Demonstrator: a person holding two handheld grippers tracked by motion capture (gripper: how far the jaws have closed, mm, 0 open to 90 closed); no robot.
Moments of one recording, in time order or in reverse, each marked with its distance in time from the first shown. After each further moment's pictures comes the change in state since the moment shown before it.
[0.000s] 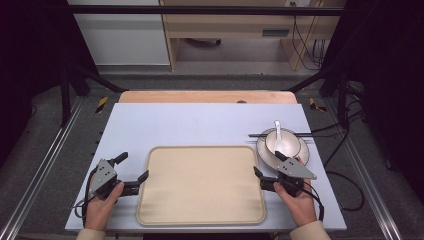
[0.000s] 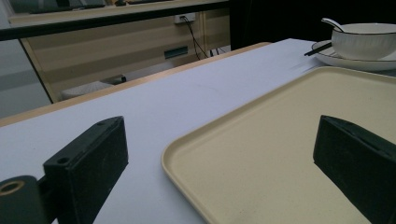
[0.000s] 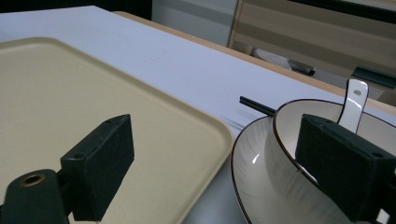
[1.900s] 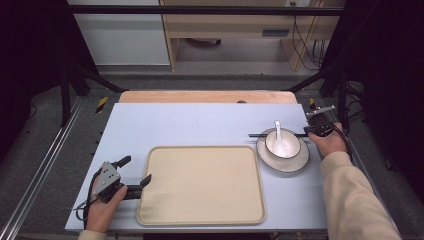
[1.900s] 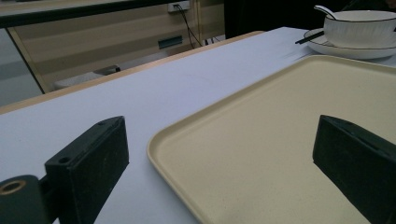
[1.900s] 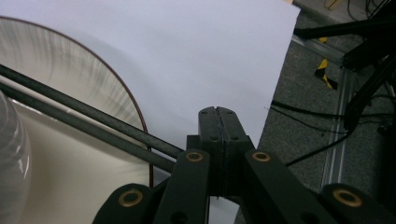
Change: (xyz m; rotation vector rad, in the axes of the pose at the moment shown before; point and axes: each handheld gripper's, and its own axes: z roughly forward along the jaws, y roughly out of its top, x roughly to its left) left arm -0.011 0.000 0.001 0.044 -0.019 0.009; right arm -0.209 0.009 0.076 0.620 -0.165 0.063
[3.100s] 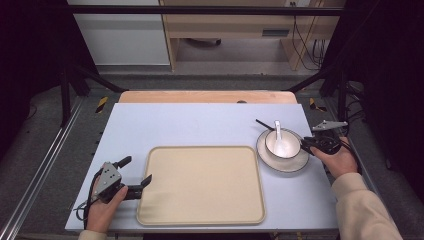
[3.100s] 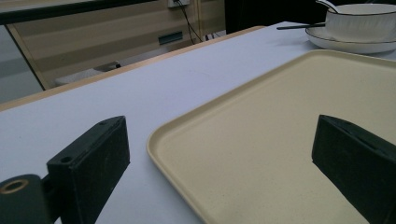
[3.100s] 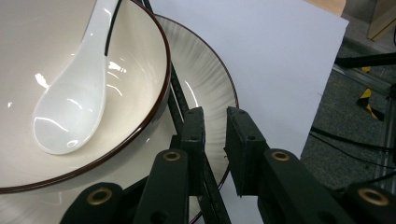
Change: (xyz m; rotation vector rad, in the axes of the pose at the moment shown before) left arm -0.001 -0.001 0.001 0.016 0.003 0.002; right arm 0.022 -0.039 -0.041 -0.142 0.154 -0.032
